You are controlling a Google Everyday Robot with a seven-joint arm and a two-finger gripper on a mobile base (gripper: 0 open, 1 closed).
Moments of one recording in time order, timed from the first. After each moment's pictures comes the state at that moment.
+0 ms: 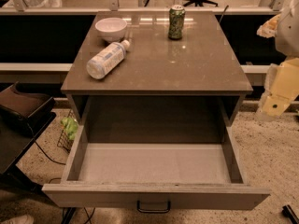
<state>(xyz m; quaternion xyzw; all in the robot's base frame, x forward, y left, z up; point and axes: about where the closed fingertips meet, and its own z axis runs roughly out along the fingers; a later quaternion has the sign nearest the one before) 0.438 -0.214 0.985 -0.60 0.78 -0.05 0.17</state>
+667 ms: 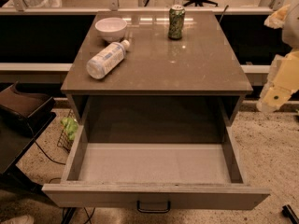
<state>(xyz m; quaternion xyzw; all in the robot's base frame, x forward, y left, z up) 0.450 -0.221 0.997 -0.58 0.78 -0.06 0.21</state>
